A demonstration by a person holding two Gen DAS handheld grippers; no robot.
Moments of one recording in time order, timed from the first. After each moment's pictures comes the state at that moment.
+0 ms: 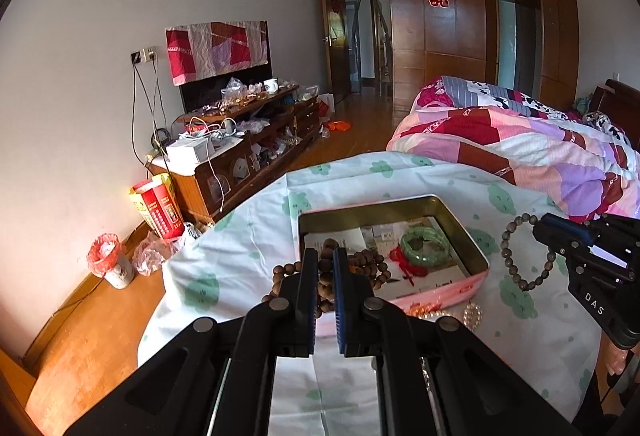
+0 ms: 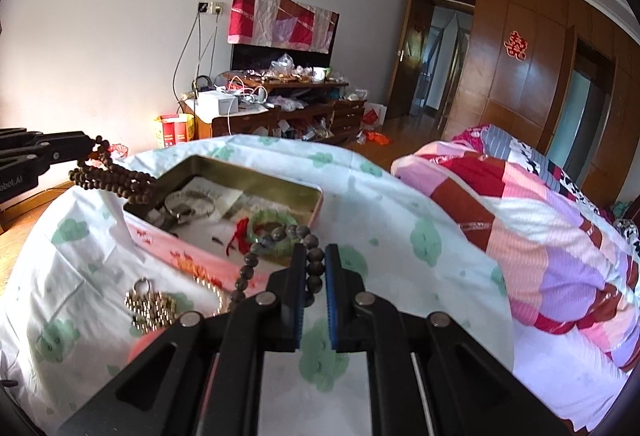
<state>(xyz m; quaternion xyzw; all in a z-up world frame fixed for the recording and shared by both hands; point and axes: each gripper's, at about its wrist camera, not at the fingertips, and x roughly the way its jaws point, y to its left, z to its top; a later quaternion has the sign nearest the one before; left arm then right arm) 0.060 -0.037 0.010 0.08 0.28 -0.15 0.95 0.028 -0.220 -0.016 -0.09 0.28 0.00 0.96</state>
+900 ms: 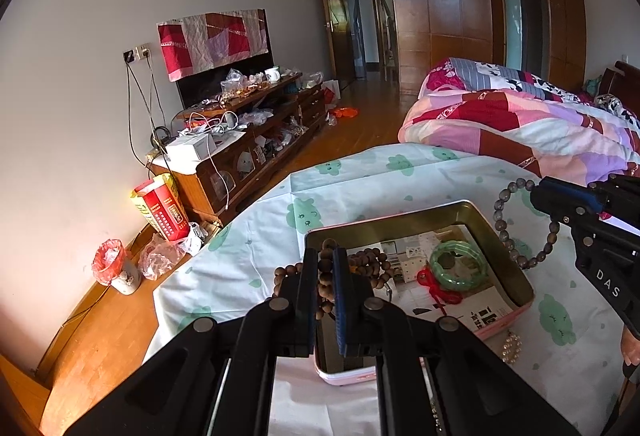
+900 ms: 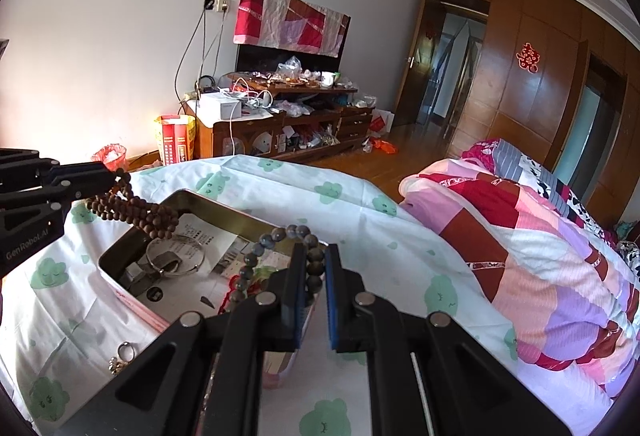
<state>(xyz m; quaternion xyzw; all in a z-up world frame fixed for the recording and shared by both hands) 0.124 -0.058 -0.006 0.11 0.30 -0.14 0.94 0.093 -0.210 -0.003 -0.11 0.28 0.01 0.95</state>
